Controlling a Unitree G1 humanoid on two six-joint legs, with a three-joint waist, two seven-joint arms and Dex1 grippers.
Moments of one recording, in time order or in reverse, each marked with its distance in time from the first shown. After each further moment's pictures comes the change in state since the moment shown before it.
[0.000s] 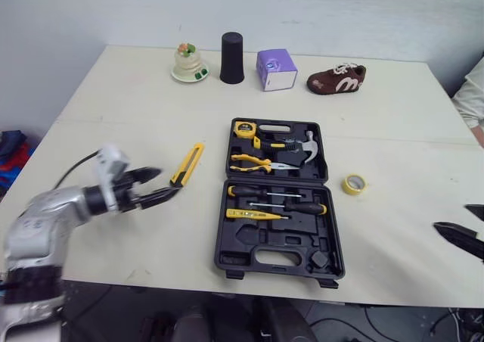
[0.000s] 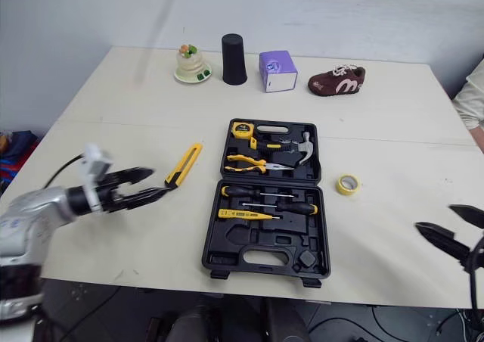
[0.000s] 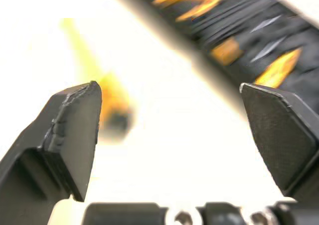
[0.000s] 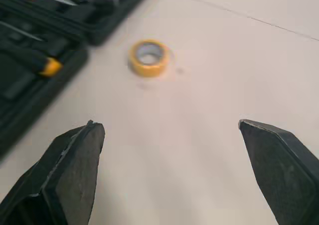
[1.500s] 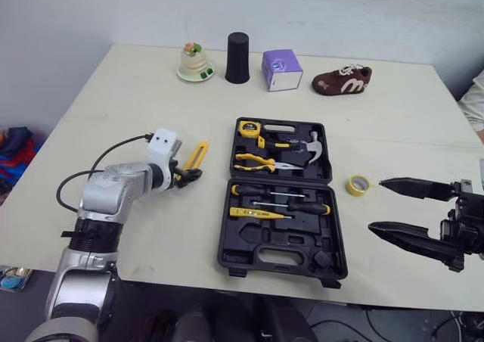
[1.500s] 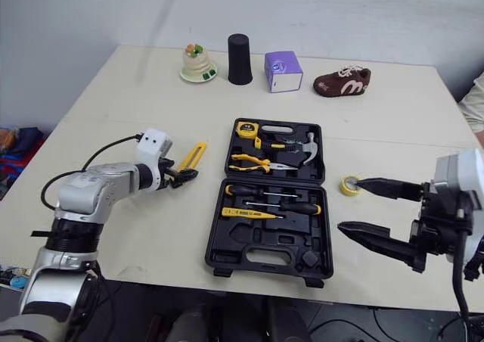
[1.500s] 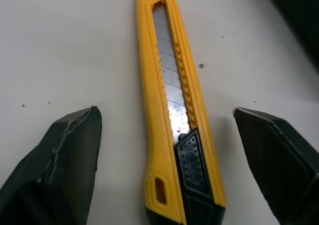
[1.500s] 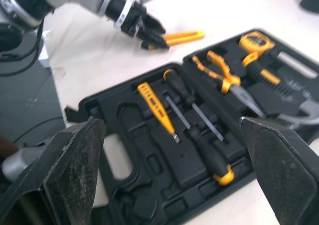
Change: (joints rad) left arm -0.429 -0.223 -0.411 0.085 0.205 0.312 0.599; right arm -0.287 -0.086 0.071 -0.438 0.443 0.252 0.003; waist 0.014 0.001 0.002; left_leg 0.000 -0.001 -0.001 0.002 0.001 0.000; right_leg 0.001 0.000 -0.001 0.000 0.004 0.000
